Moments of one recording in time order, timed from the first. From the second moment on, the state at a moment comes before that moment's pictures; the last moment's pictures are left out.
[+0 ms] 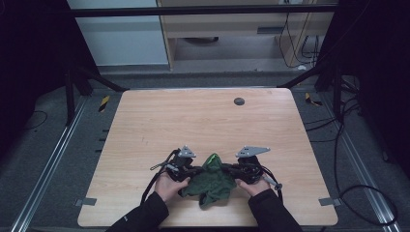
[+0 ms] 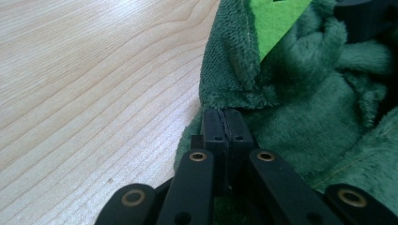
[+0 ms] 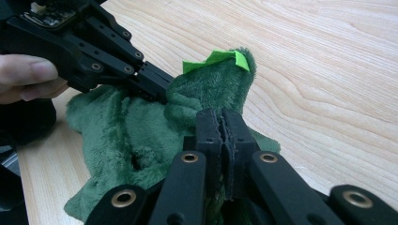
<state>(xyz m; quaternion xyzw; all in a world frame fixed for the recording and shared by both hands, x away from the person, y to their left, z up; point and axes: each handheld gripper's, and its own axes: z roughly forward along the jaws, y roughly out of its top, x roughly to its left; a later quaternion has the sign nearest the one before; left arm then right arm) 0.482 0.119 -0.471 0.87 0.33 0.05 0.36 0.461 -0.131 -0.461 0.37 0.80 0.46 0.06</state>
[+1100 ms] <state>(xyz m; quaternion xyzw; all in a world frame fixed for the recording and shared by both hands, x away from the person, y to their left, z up) 0.397 0.127 -0.439 0.88 0.26 0.04 0.39 0.418 -0.142 -0.455 0.34 0.81 0.47 0.03</state>
